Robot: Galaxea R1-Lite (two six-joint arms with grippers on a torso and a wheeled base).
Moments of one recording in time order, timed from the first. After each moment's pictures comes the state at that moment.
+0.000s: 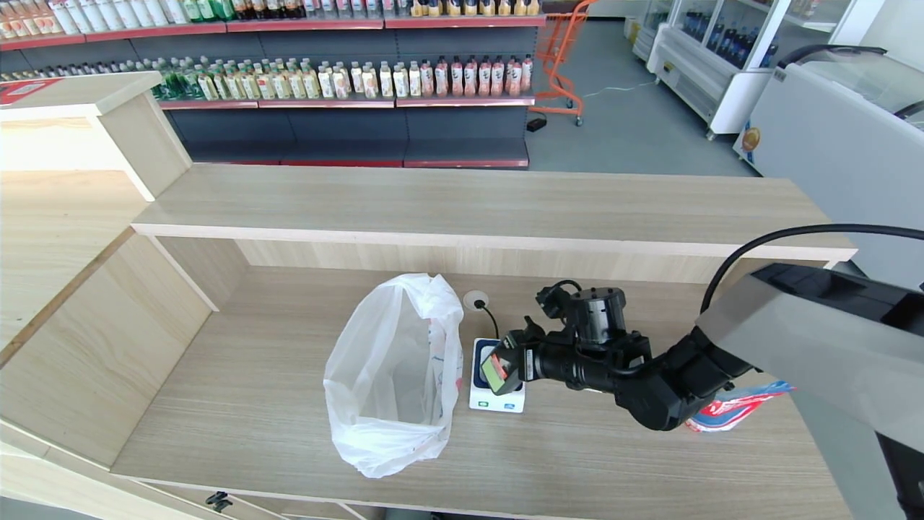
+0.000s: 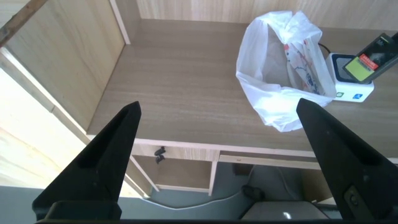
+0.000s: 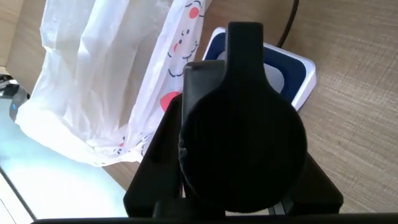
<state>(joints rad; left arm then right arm) 0.00 0.00 0.00 0.00 0.00 0.00 0.50 2.30 -1.06 -0.80 0.22 0.22</state>
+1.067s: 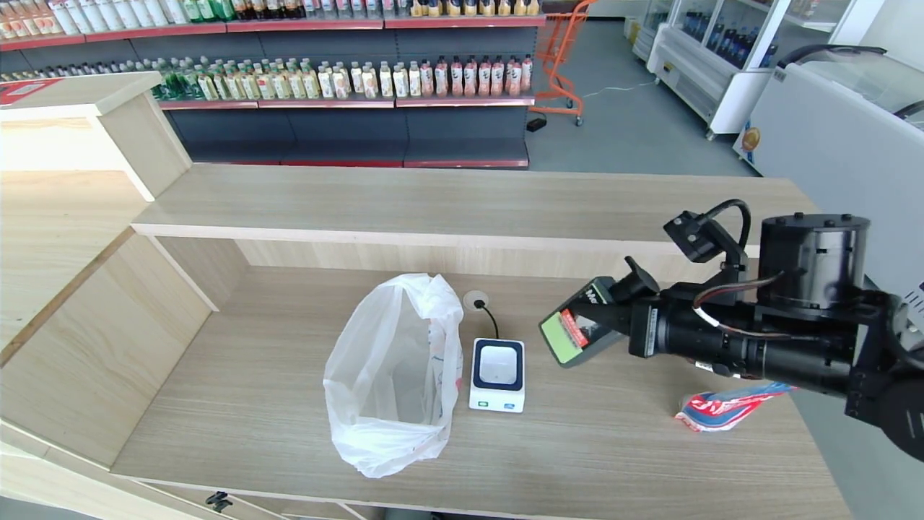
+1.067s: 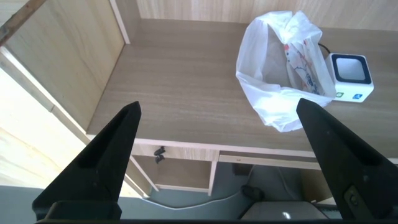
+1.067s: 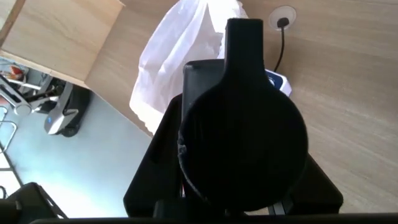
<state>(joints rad) 0.00 0.00 0.00 0.00 0.00 0.00 0.46 1.61 -0.71 -0.62 0.27 0.21</state>
